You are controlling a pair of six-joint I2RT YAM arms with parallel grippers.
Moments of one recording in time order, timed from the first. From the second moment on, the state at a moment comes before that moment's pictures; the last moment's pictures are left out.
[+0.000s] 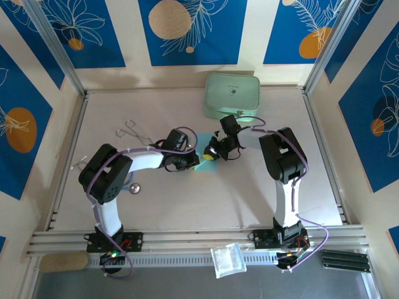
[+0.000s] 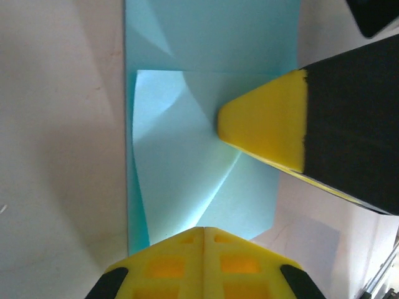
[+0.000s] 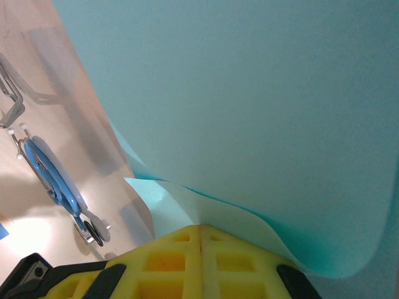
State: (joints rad) left arm -0.62 1.85 1.00 -0.08 0.40 -0.87; right arm 0.40 2.05 1.22 -0.34 -0.68 0.82
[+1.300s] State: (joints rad) left arm -0.62 1.88 1.03 -0.15 0.35 -0.90; right arm 0.45 2.03 1.23 -0.38 -0.68 0.73
